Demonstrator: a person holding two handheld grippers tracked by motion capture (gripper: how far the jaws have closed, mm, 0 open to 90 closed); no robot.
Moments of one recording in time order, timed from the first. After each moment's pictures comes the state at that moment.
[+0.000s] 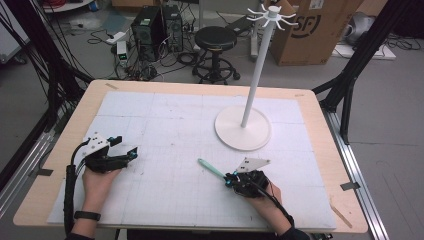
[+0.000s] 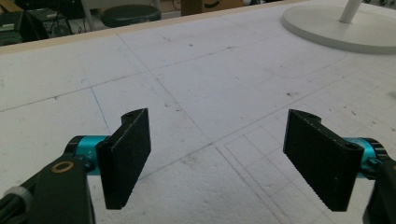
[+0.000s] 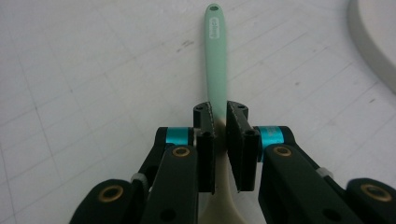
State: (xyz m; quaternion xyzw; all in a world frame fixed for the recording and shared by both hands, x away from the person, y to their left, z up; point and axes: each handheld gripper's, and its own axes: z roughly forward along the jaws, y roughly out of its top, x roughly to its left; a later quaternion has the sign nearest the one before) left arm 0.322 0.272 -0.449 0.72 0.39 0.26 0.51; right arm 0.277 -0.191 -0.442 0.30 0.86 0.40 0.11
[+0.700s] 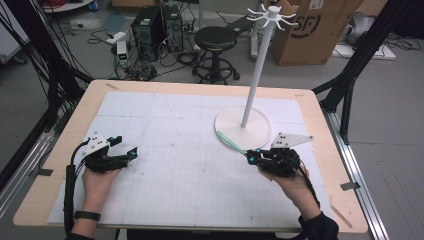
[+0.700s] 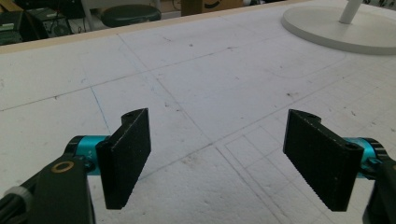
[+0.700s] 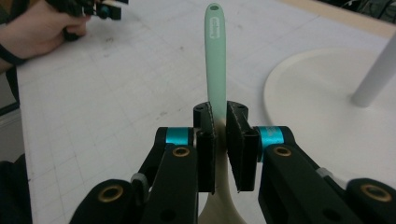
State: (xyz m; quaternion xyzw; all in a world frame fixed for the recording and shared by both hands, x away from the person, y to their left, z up) left arm 0.322 0.272 -0.449 0.72 0.39 0.26 0.51; right arm 0.296 -0.256 -0.360 0.30 0.82 0.48 0.11
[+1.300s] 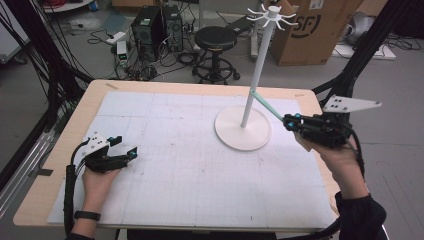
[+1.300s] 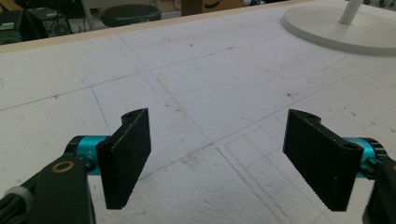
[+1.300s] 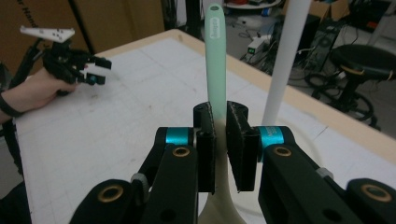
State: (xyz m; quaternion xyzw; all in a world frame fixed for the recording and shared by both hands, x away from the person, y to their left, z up) left arm 0.322 0.272 -0.449 0.72 0.40 0.26 0.51; right arm 0.305 -0.322 -0.248 0.30 0.78 0.52 0.18
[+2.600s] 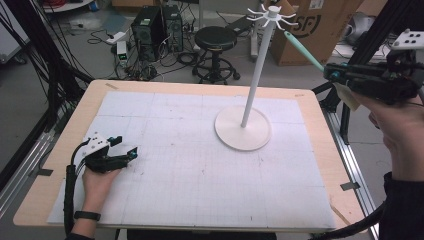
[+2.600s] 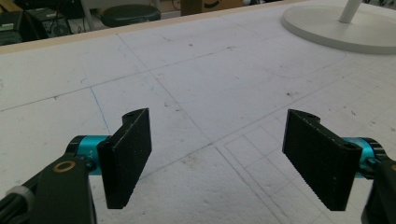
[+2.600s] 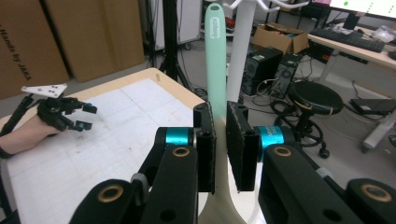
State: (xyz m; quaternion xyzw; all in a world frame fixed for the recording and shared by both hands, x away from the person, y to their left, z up) left arm 0.322 0.272 -0.449 0.72 0.39 0.26 0.51; right arm 0.301 -0.351 -0.118 0.30 0.77 0.52 0.24
